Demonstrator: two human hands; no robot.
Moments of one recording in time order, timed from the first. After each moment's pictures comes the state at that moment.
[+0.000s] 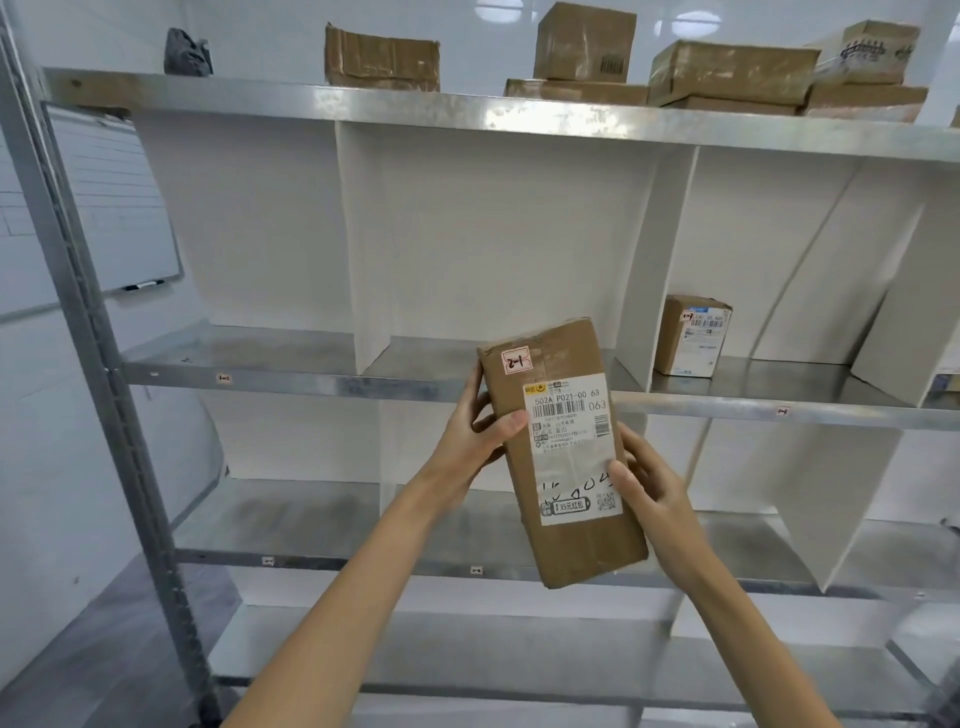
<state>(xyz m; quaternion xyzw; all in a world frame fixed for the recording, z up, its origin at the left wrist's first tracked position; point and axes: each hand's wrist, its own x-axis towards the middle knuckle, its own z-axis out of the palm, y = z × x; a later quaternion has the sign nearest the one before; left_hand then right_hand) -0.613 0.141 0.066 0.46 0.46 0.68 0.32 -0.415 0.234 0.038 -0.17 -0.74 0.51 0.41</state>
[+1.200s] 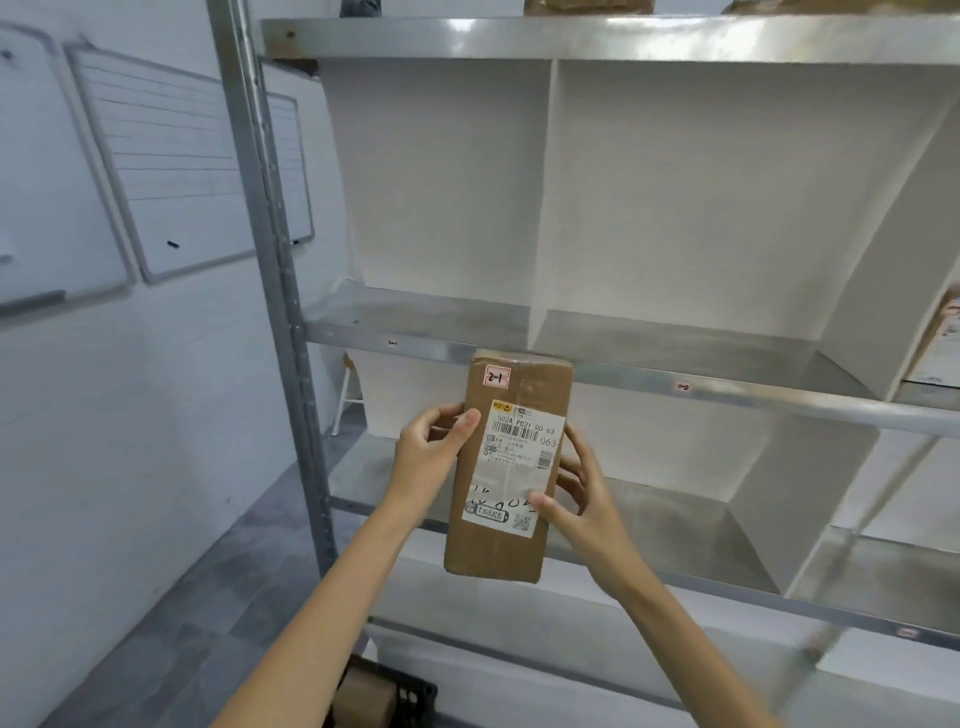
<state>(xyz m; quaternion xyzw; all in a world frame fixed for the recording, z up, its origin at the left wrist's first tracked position) -0.795 -0.014 0.007 0.30 0.66 0.68 0.10 -0.647 0.111 -0.029 -0.13 -0.75 0.59 0.28</state>
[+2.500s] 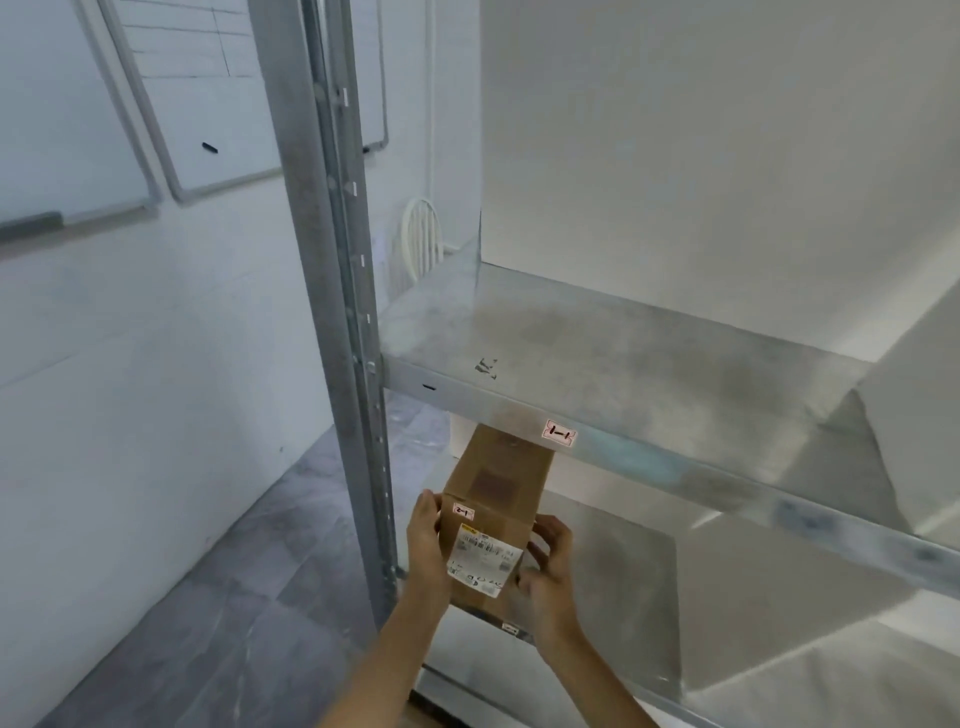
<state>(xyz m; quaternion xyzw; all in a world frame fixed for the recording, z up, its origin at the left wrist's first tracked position) -1.109 0.039 -0.175 -0.07 0.58 0.79 0.21 -1.019 0.125 -0.186 -0.30 -0.60 0.70 0.23</state>
